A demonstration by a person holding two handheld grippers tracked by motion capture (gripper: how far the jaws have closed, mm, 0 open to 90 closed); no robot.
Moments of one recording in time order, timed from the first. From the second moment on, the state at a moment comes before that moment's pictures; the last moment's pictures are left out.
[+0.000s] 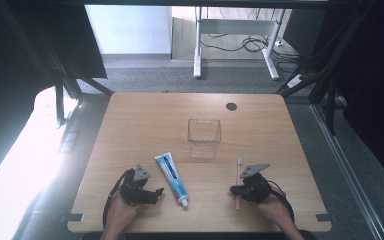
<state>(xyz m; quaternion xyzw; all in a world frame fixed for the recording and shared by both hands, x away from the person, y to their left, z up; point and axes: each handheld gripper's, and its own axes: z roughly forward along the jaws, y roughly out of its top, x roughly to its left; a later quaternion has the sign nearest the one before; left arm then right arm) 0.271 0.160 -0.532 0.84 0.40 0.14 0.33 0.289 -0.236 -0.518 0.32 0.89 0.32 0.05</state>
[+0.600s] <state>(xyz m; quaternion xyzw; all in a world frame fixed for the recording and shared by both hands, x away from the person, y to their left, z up) 0.272 0.159 -0.533 0.84 0.40 0.14 0.32 0.284 -0.268 -0.516 0.34 0.88 0.31 0.06</state>
